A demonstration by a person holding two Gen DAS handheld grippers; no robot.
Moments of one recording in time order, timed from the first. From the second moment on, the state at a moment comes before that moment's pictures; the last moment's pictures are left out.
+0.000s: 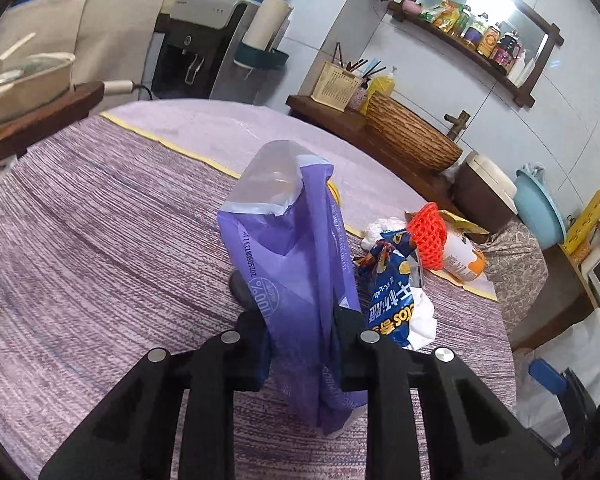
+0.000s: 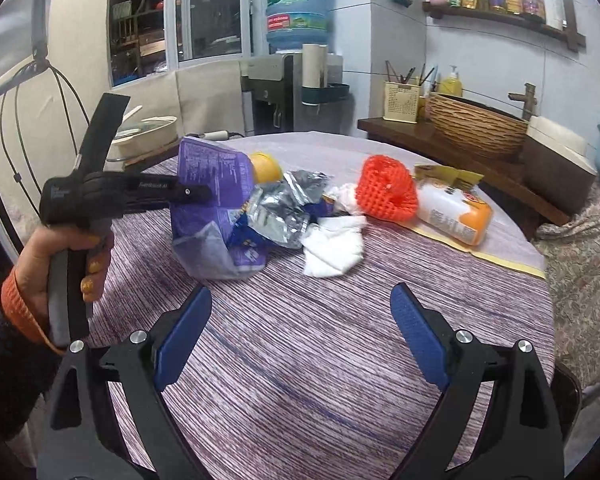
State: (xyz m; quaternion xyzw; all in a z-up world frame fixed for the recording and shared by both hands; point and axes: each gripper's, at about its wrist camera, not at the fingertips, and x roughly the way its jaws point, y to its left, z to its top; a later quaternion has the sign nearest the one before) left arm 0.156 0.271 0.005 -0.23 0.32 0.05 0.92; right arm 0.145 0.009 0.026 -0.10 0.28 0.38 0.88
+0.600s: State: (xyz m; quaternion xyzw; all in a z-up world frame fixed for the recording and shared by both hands) left arm 0.078 0.289 0.033 -0.22 0.26 0.09 0.94; right arm 0.179 0.122 0.006 -0.14 0.32 0.40 0.85
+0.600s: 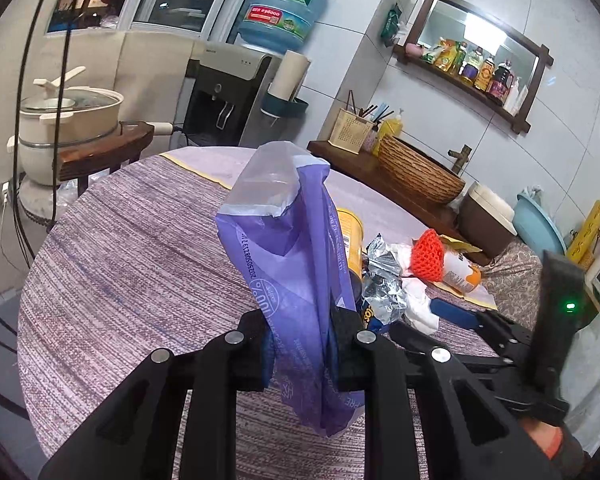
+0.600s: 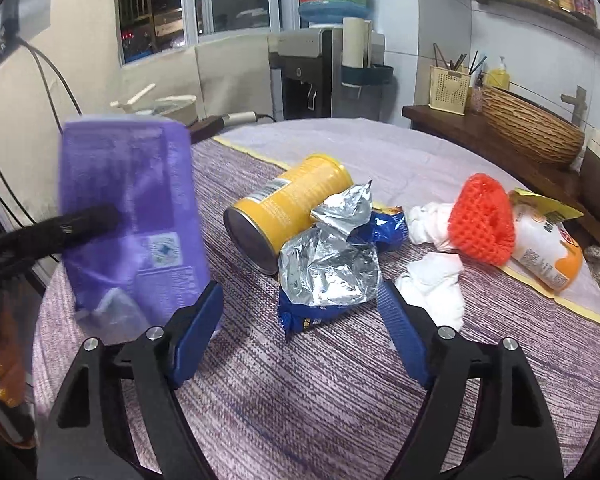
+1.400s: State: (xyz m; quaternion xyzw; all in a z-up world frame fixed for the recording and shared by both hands) left arm 0.075 0.288 0.030 -0.21 0.26 0.08 0.94; right arm 0.214 0.152 -0.038 -0.18 0.37 0.34 0.85
